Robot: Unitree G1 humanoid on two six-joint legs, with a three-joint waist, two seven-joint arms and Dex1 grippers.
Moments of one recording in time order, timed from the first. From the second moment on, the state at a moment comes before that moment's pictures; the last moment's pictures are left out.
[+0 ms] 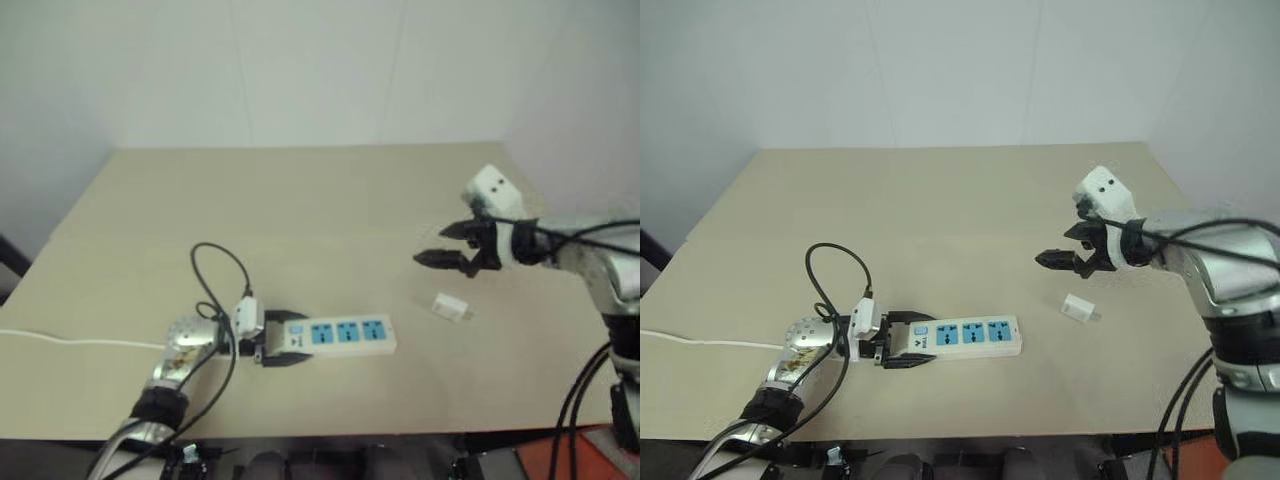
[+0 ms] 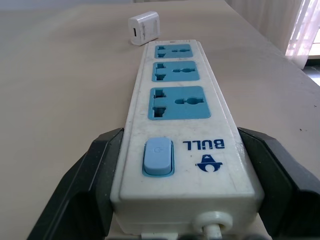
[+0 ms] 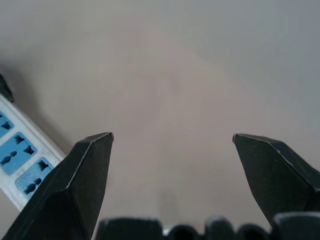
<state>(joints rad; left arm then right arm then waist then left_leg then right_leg) -0.40 0.41 -0.15 0.49 -0.28 -0.31 -1.40 -0.85 -0.93 0.16 -0.11 0.45 1.22 0.84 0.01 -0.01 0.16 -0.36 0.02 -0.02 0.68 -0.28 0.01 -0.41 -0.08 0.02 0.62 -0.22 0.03</state>
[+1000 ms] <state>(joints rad) -0.39 0.38 -0.15 0.46 -0.28 -0.32 -1.39 -1.05 -0.93 0.76 0.22 0.09 1.13 1.13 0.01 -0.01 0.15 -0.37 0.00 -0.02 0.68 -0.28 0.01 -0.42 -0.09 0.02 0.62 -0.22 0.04</state>
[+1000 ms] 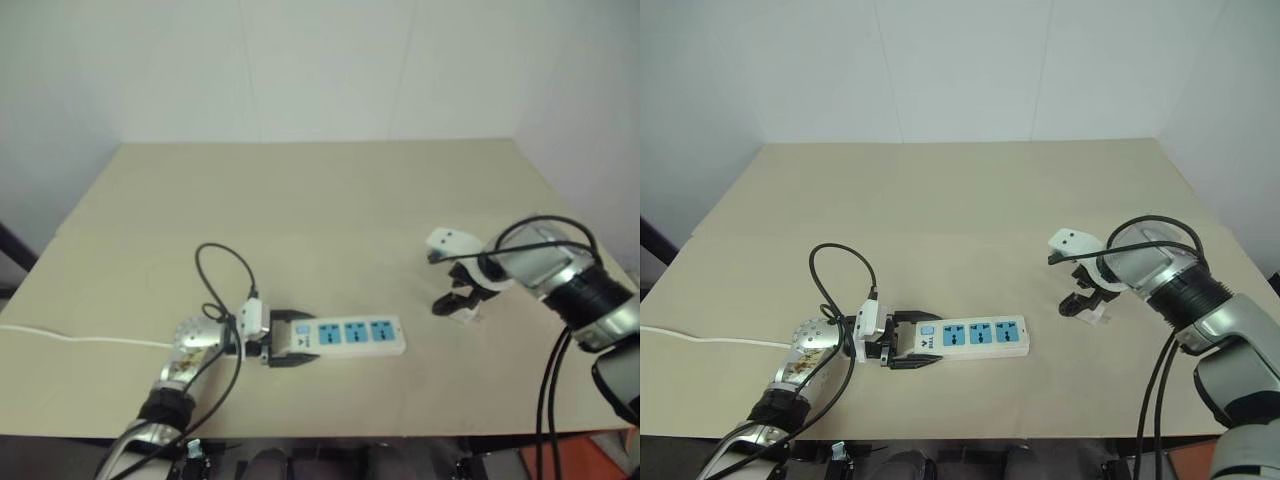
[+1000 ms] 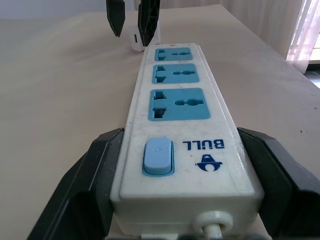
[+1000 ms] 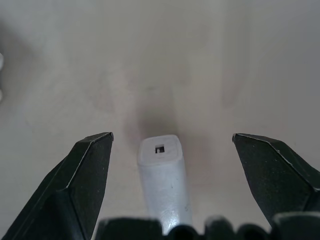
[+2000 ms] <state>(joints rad) -0.39 0.40 -0.16 0.45 -0.27 -0.29 -1.38 -0.93 -0.85 0.63 0.22 0.00 1.07 1.13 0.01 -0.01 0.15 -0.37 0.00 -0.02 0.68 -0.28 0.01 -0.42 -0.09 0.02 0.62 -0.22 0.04</state>
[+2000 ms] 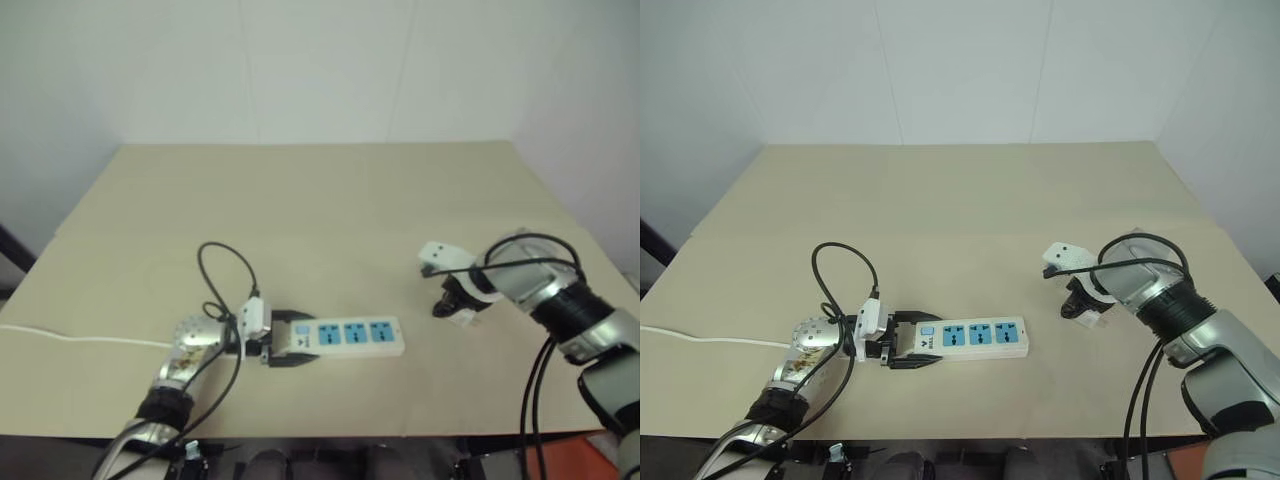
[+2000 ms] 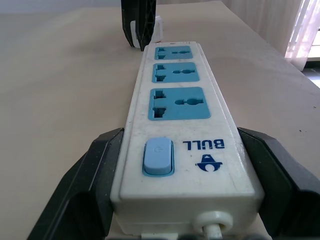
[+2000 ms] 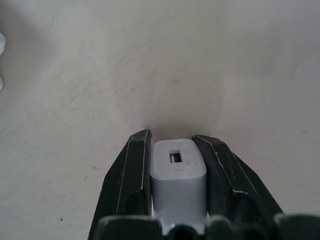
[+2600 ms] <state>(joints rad) -0.44 0.42 -0.18 0.49 -0.27 -0.28 -1.42 -0.61 -0.48 0.00 -0.04 0.40 0.71 0.99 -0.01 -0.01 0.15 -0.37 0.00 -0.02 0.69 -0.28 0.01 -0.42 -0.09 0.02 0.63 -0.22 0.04</state>
